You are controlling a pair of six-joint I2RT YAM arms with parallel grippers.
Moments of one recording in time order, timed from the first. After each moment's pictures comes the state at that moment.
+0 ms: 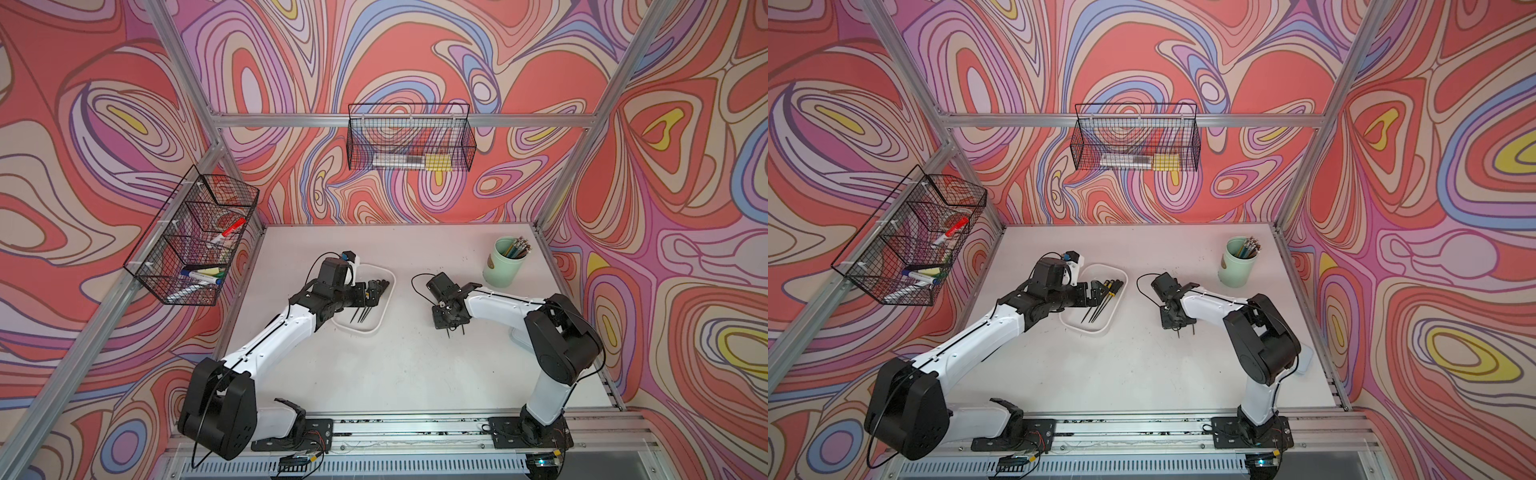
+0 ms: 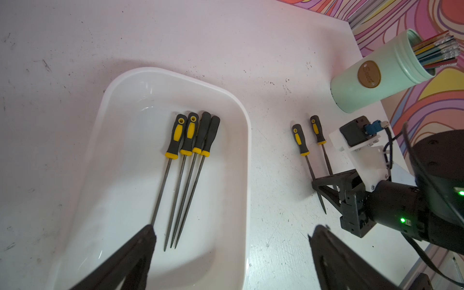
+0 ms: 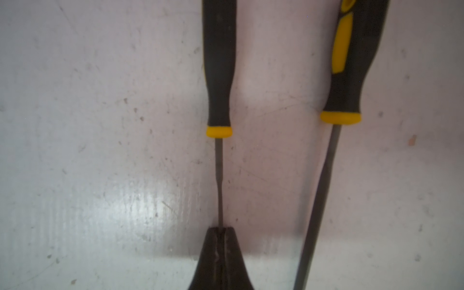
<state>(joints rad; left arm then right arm) -0.39 1.33 0.91 -0.31 0.22 -0.38 0.57 1.80 1.08 -0.61 0.18 0.43</state>
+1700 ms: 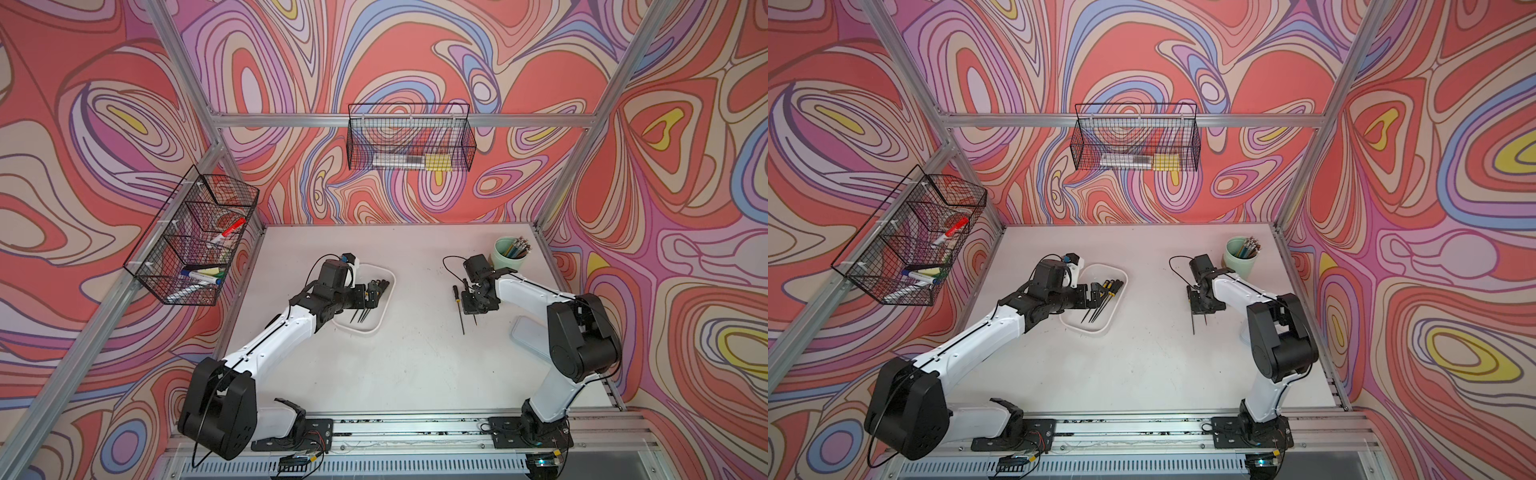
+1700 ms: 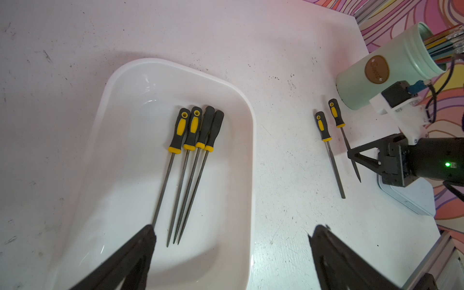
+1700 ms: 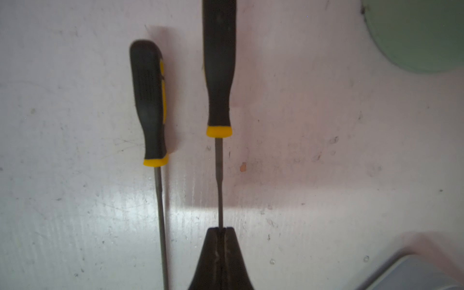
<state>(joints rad) -0.39 1.33 0.89 -0.31 0.21 -0.38 0.28 1.75 1.11 -0.69 0.11 0.20</state>
